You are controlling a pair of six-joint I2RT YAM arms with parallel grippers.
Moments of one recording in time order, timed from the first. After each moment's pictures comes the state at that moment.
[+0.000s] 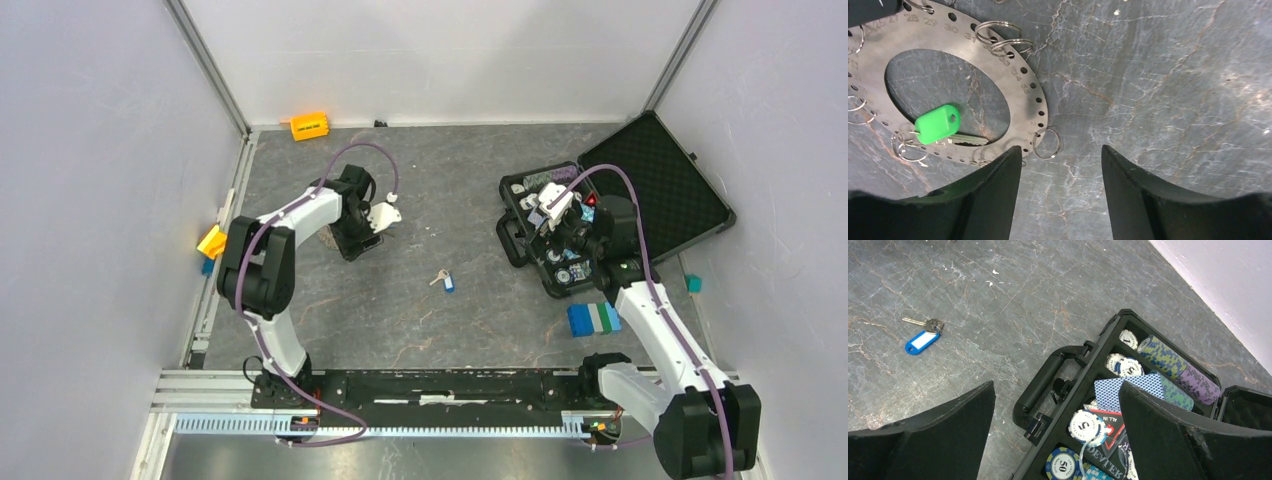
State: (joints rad) left arm -0.30 1.81 1.23 -0.79 0.01 0.81; right arm 0.13 0.97 0.66 -0.09 -0.59 -0.54
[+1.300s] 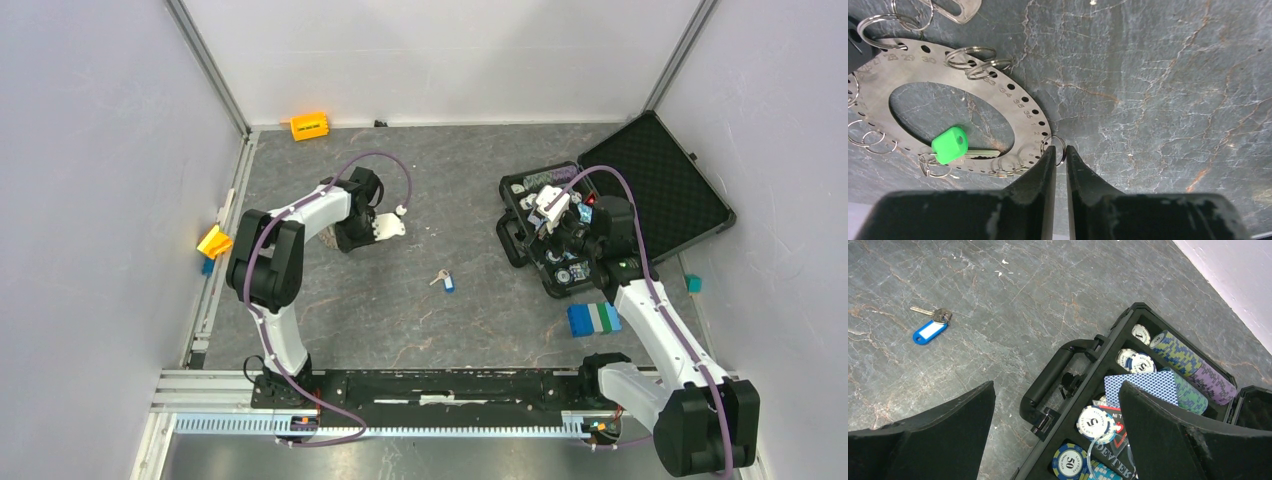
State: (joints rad) left arm -0.34 1.89 1.28 -0.85 -0.07 1.02; right arm 0.13 0.99 0.66 -0.13 -0.61 -0.56
